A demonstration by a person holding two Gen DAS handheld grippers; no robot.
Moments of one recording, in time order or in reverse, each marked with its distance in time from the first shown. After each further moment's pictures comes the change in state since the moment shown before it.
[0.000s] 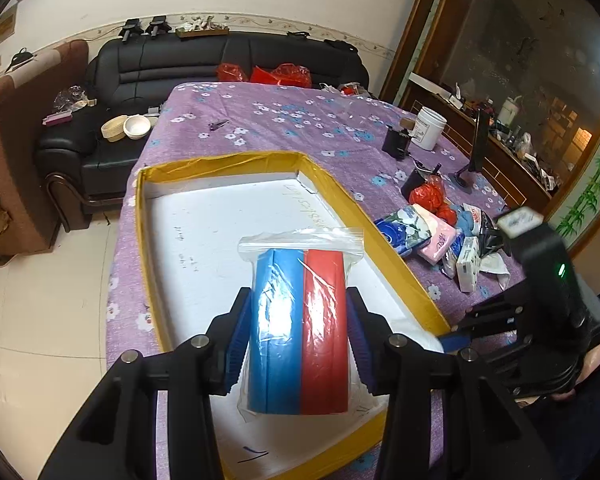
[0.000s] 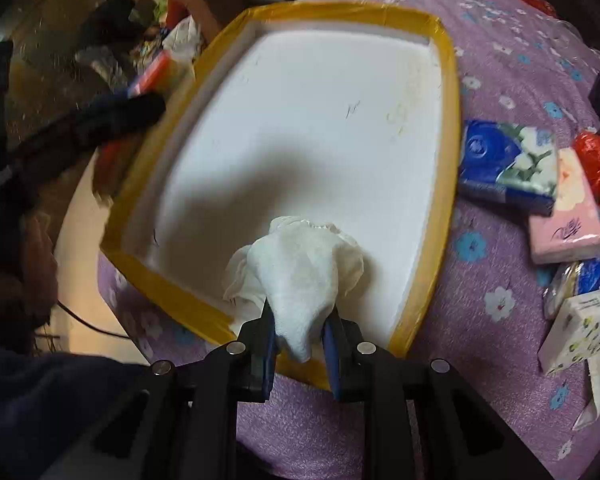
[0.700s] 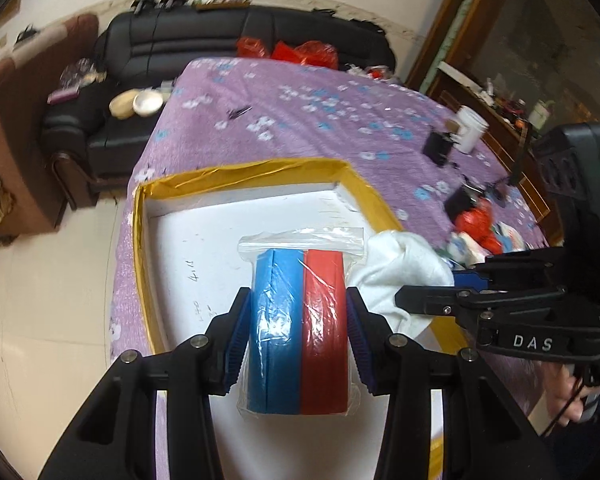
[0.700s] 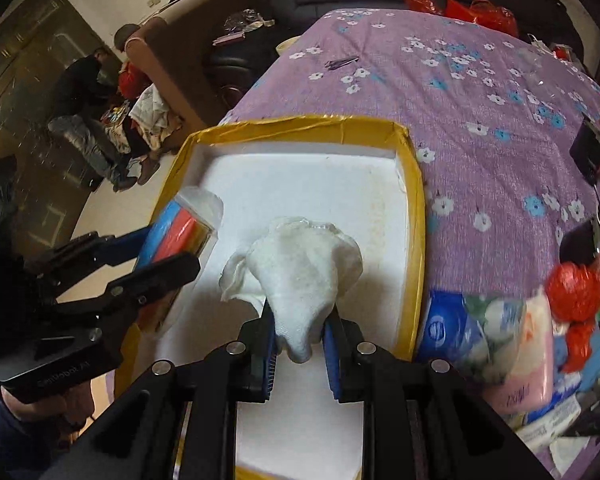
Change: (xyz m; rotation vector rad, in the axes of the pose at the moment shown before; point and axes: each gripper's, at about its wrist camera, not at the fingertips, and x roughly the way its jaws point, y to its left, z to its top) left arm 0.063 0.035 0.057 -0.081 0.112 0.047; right arm -0.015 -0.027 0.112 0.131 -0.153 -0.066
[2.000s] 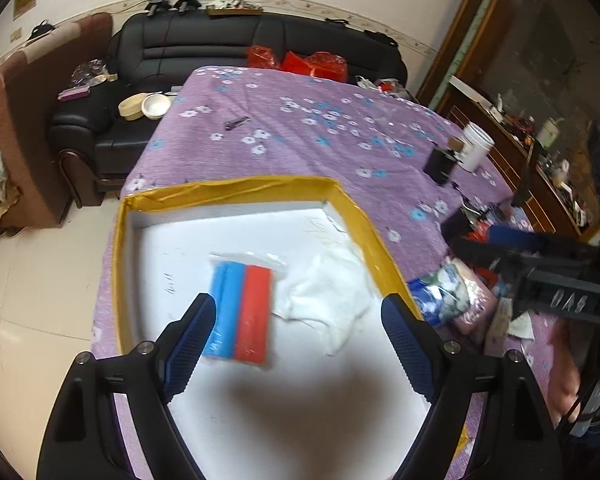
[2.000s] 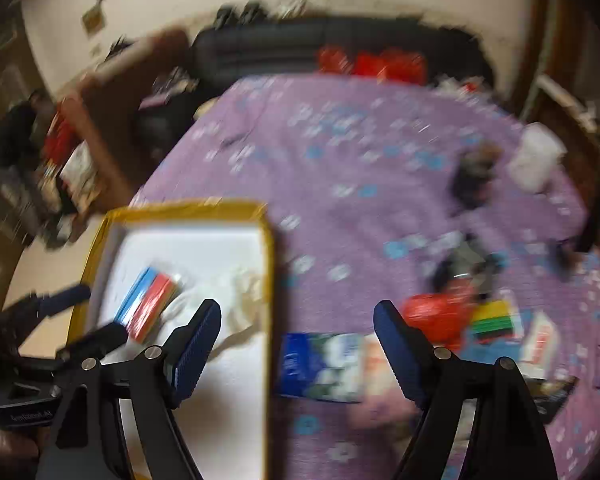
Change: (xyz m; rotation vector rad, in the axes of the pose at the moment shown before) left arm -0.001 -0.035 0.005 -0.029 -0.056 0.025; right arm -0.084 -0.045 -0.010 0.095 -0.264 -0.312
